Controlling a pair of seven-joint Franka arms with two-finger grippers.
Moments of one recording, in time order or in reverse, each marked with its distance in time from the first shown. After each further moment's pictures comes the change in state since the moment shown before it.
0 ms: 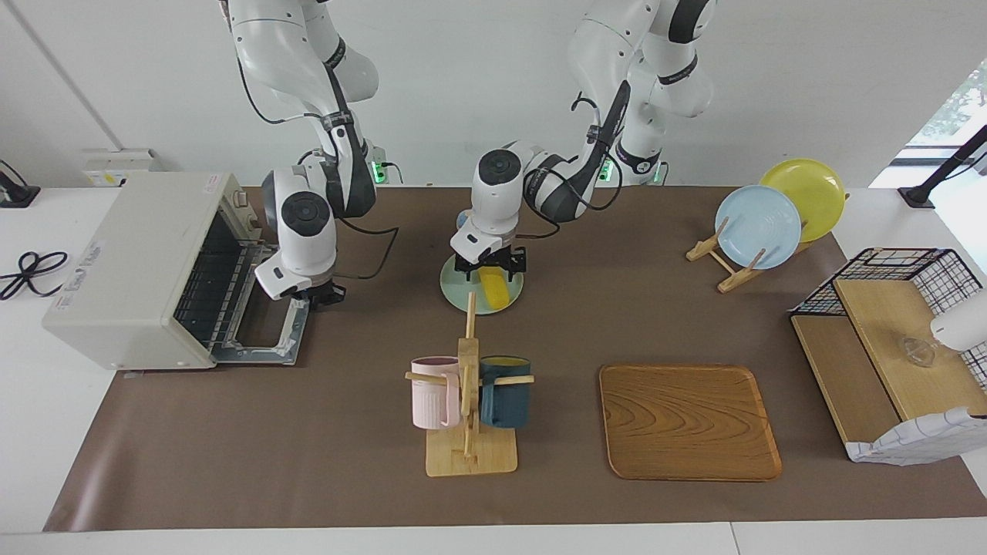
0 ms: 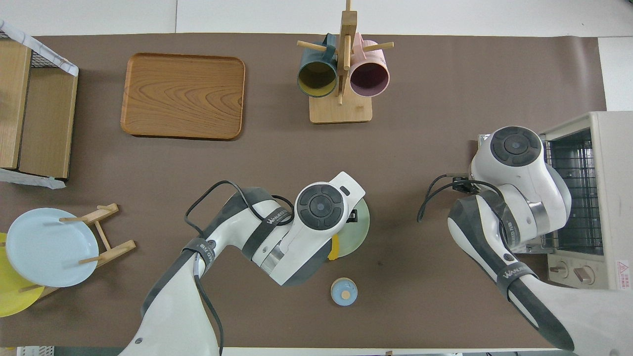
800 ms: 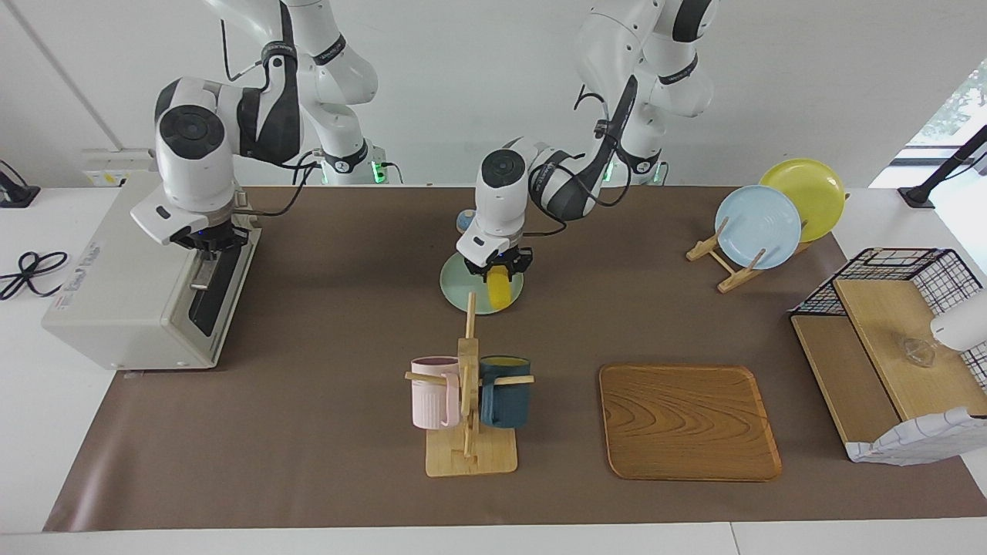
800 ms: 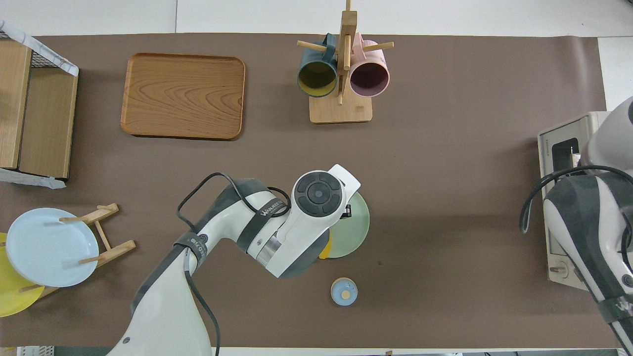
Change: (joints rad) left arm 0.045 -0.026 0.018 0.091 0.000 -0.179 -0.017; right arm -0.214 -0.198 -0.033 0.114 0.007 -0.209 -0.440
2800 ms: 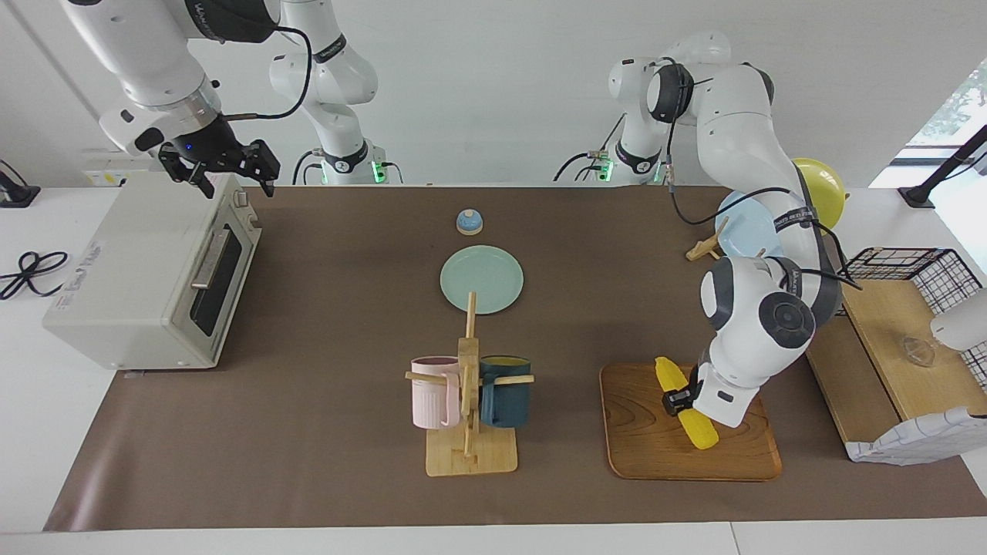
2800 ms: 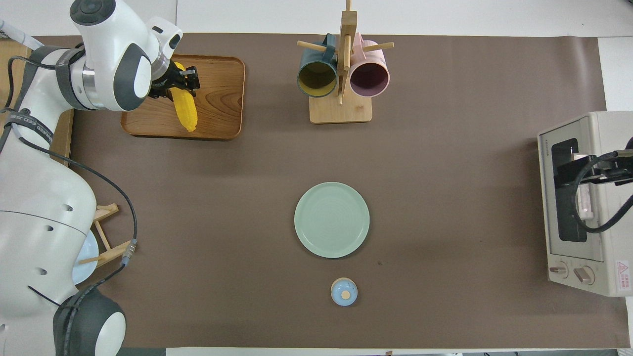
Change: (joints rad) left arm 0.564 0.511 0.022 0.762 0.048 -0.201 0.398; right arm 0.016 -0.051 0.036 0.342 0.394 -0.352 -0.005
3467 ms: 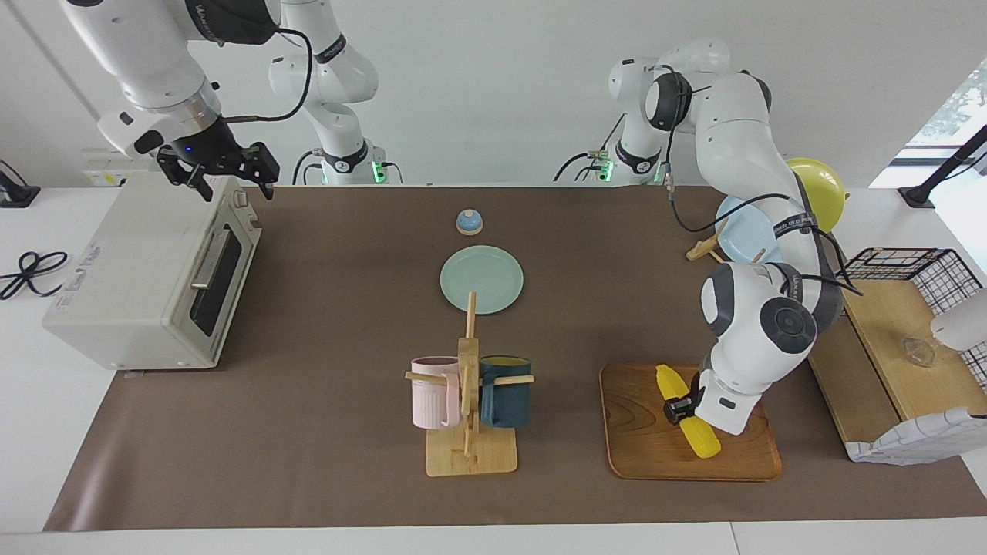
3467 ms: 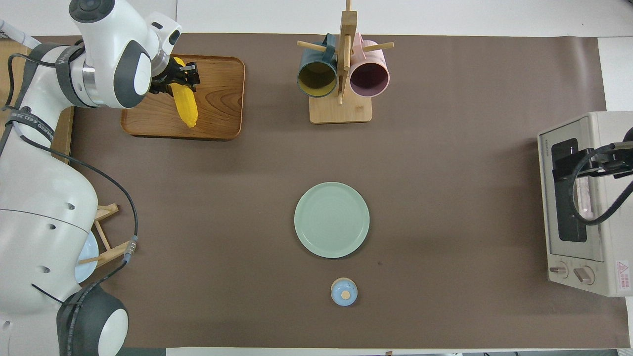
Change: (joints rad) left arm -0.002 0.006 0.000 0.021 0.000 0.002 0.000; right arm 0.116 0.037 -0.097 0.046 -0.014 -0.008 0.000
